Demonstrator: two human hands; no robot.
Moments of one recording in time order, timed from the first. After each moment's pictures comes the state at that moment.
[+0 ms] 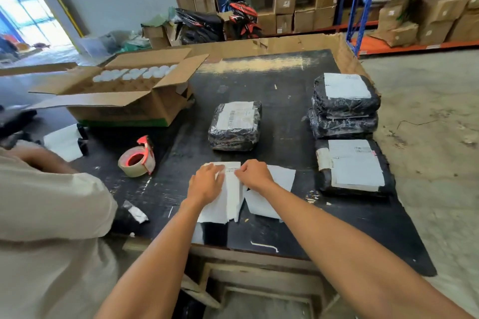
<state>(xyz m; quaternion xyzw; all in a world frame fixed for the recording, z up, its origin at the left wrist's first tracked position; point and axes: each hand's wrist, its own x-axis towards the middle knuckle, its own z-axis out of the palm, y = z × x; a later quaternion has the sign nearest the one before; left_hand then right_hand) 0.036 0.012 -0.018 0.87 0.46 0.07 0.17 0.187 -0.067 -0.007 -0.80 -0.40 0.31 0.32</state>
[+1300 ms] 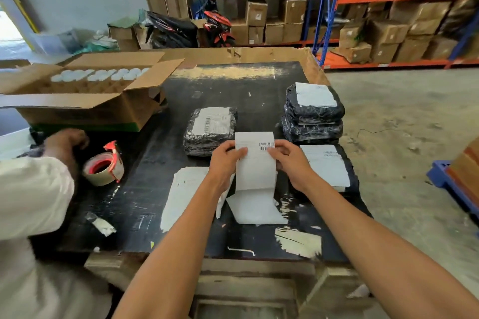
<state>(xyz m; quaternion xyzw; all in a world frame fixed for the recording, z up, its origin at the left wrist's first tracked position) 0.141 -0.047 0.045 0.57 0.35 0.29 0.68 0.283 -0.159 0.028 -0.64 -0.27 0.33 0.64</state>
